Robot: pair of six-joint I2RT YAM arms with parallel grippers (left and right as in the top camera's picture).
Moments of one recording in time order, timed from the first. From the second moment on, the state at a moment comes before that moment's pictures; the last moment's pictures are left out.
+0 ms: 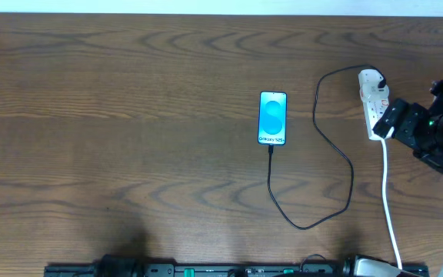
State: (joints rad) left arm -0.12 0.01 1.25 -1.63 -0.09 -0.25; right arm -0.19 1.41 1.80 -1.69 -0.07 0.36
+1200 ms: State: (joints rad) left arm -0.12 0.01 1.25 -1.63 -0.09 -0.25; right arm -0.19 1.18 1.25 -1.20 -0.35 0.04
